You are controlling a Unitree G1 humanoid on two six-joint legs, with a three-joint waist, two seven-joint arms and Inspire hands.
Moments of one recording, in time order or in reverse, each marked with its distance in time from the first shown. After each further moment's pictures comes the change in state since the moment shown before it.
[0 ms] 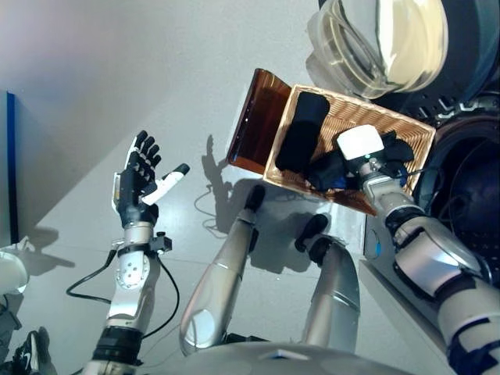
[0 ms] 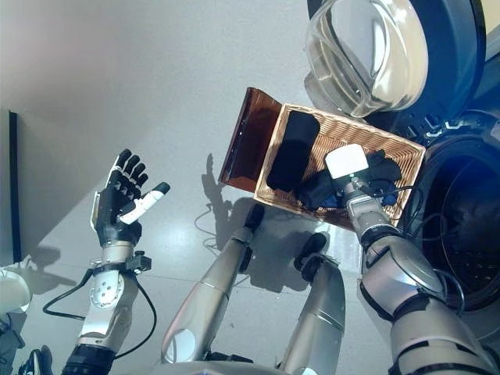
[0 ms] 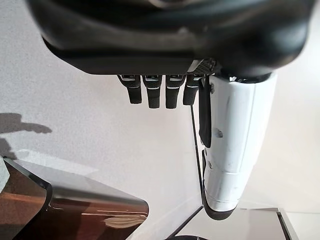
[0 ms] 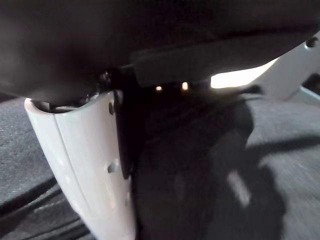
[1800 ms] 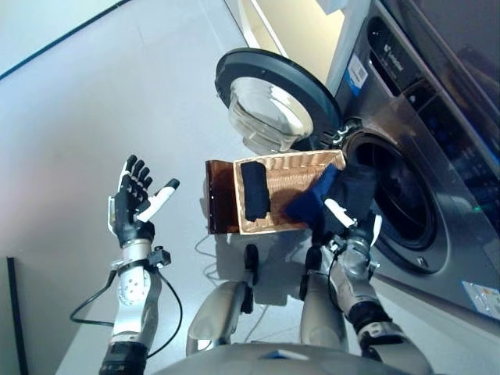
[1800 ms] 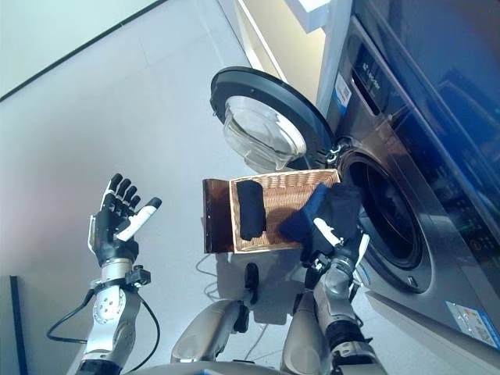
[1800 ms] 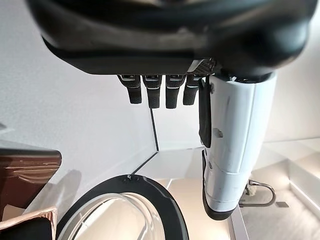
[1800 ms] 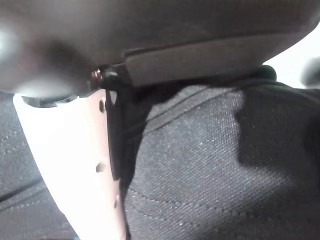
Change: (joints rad) left arm 0.085 -0.084 0.037 0.050 0.002 -0.021 0.042; right arm 0.693 0.456 -0.881 -0.547 1.574 -0.487 0.063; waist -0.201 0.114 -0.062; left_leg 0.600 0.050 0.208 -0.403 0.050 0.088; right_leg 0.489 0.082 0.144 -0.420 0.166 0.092
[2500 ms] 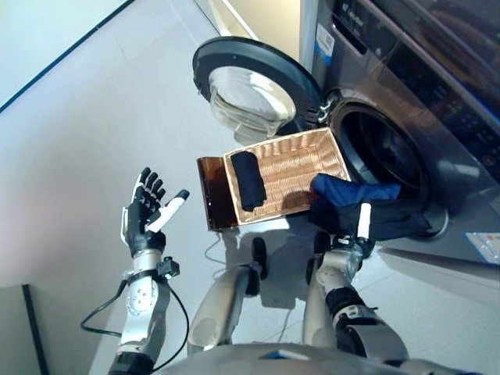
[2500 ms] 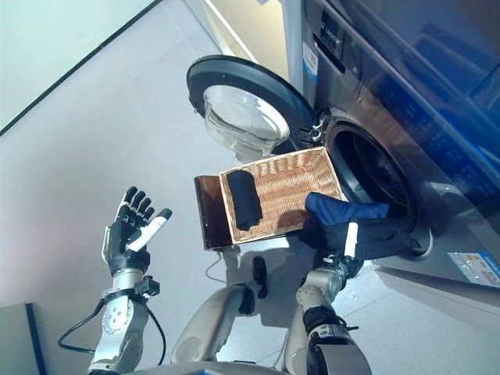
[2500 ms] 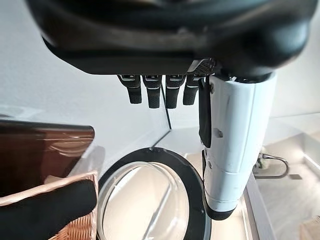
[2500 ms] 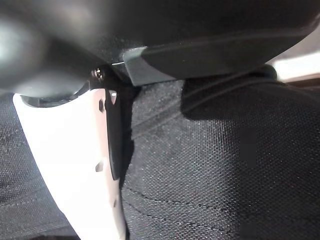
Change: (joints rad) left arm 0.067 -0.010 -0.075 0.015 -0.059 -0.019 -0.016; right arm -0.146 0.081 -0.068 0.125 0.567 -0.194 0.119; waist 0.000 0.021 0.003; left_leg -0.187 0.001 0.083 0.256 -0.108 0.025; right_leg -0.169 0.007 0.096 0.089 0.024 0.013
